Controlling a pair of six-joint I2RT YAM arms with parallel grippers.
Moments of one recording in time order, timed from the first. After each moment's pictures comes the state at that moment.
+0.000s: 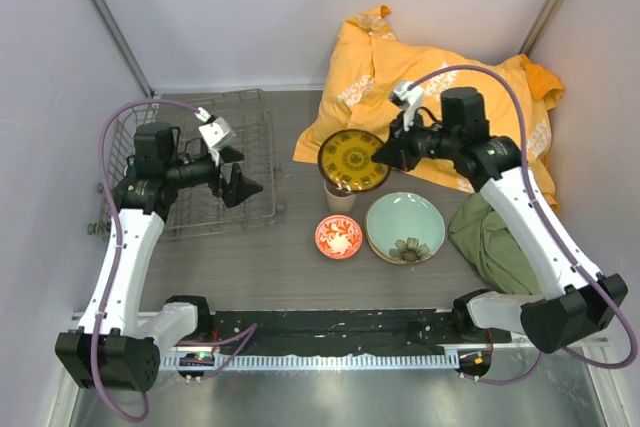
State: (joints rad) left arm -0.04 1.03 1.09 -0.61 0.93 0.42; right arm 0.38 1.27 1.36 -0.63 -0.60 -0.17
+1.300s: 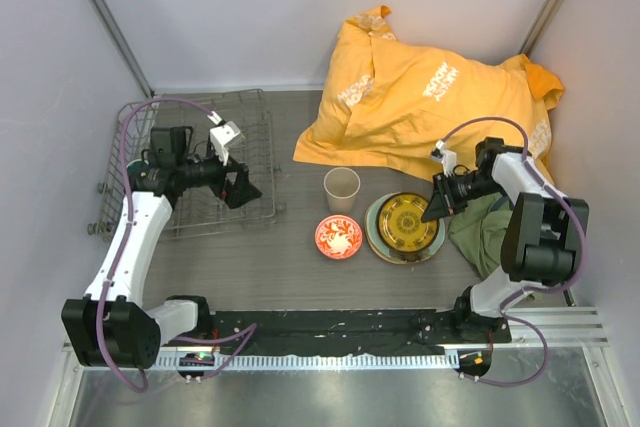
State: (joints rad) left arm -0.04 1.16 1.06 -0.67 0.82 0.47; right arm -0.17 1.59 1.05 -1.02 -0.81 -0.63
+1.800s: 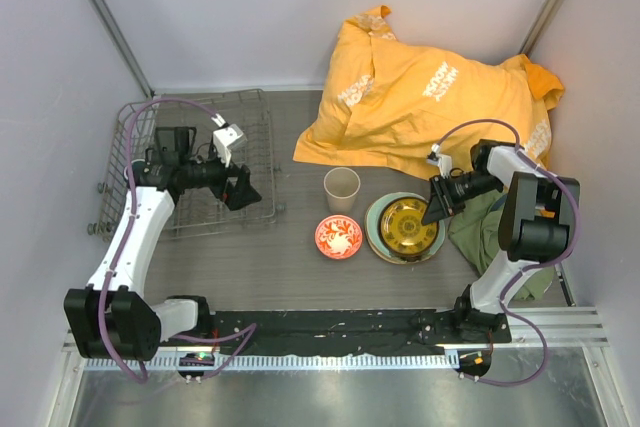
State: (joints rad) left arm -0.04 1.20 1.06 -0.71 0.81 0.50; right arm -0.17 1.75 1.11 -1.08 -0.79 -0.70
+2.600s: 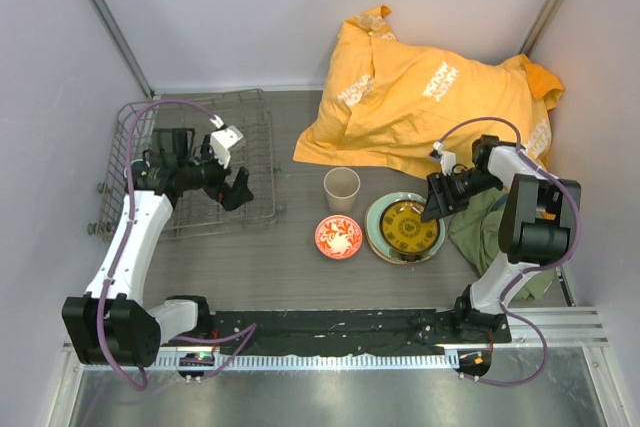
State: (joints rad) left arm -0.04 1.17 1.06 -0.73 0.67 0.53; right arm -0.17 1.74 1.11 -1.00 -0.69 -0.60
